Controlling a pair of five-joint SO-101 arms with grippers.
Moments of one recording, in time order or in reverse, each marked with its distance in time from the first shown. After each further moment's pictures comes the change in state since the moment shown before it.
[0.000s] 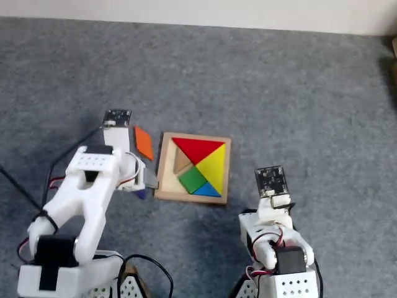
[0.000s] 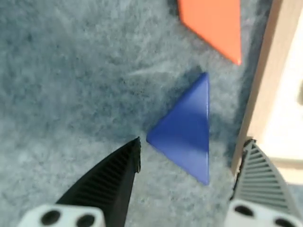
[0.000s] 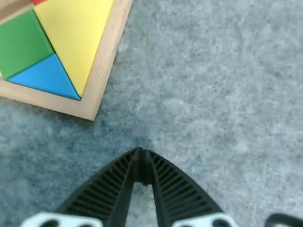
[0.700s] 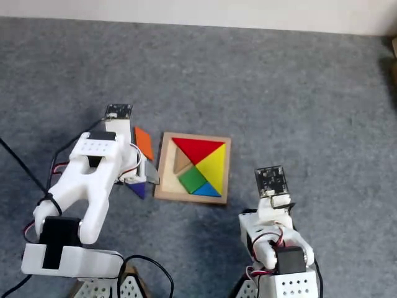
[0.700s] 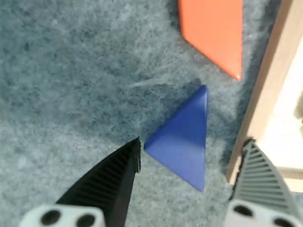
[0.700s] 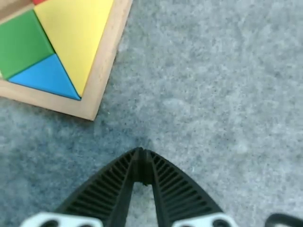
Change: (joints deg) left arm 1.0 7.9 -9.0 6.4 1.4; right arm 0.0 0.0 0.0 0.0 0.0
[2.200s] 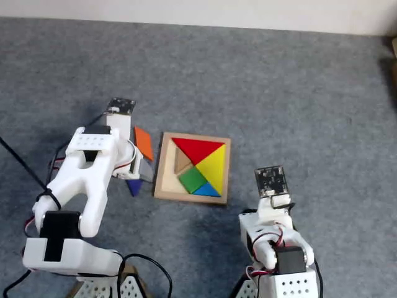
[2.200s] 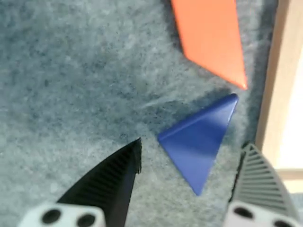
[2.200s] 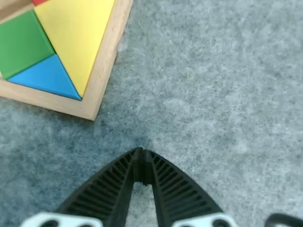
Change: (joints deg) left arm -3.0 1.1 -4.0 0.3 -11.4; right arm 0.0 0.0 0.0 0.0 0.0
